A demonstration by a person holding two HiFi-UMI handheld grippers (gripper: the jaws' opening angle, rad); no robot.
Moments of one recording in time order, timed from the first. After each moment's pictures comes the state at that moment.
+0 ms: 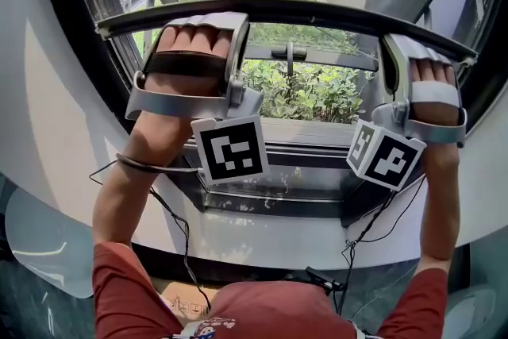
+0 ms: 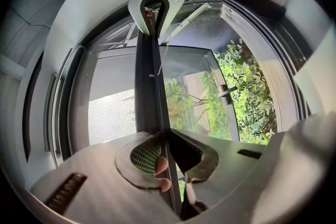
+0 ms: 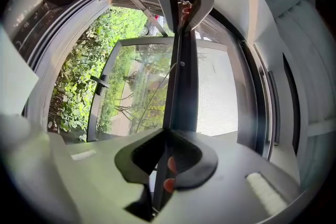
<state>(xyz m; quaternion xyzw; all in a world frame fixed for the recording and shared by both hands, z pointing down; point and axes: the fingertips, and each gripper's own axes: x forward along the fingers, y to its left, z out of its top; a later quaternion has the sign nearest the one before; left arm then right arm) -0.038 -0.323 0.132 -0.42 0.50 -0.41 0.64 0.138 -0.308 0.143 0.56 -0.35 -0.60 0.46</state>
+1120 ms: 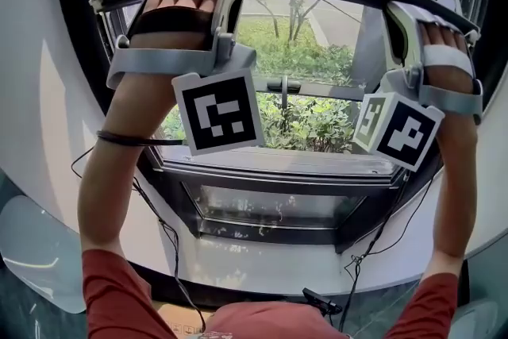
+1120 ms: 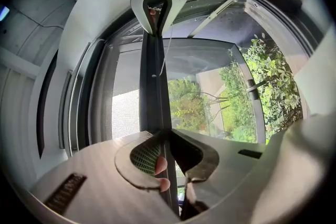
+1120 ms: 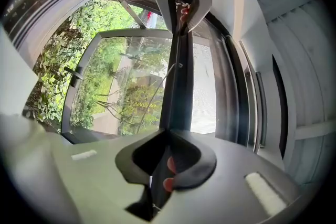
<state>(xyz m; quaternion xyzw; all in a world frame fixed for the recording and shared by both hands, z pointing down) -0.037 -0.320 0.028 -0.39 0.54 -0.36 0.65 0.137 -0.301 0.035 0.59 -0.31 -0.62 0.42</state>
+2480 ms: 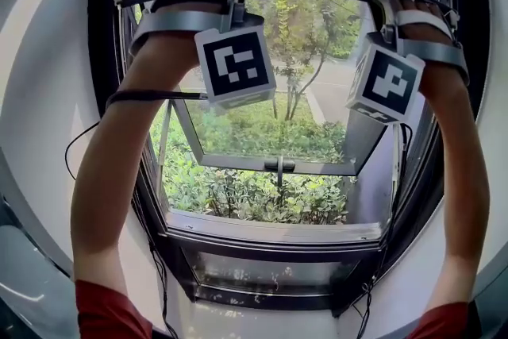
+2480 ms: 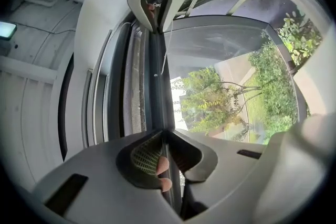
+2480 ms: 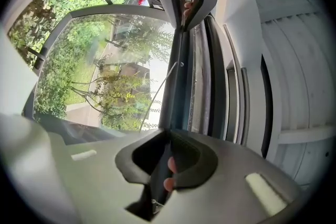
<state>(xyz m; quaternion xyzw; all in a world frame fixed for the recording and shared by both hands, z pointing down) -0.033 -0.326 -0.144 -0.34 0.59 -0.30 0.67 0.136 -0.304 -0.146 0.63 -0.22 -0.64 0.38</state>
